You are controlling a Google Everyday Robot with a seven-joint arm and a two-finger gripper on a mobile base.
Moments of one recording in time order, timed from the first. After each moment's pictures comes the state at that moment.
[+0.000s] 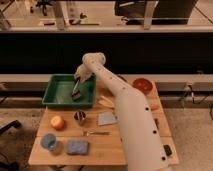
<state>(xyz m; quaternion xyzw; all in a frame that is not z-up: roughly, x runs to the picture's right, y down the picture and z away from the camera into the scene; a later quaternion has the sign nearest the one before) -0.171 -0.085 0.974 -0.03 -0.29 -0.40 0.87</state>
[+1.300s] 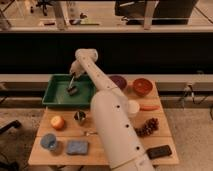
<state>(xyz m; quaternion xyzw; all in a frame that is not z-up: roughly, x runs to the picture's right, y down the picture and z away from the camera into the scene) -0.227 -0.112 1.004 -0.03 -0.30 -0.43 0.85</state>
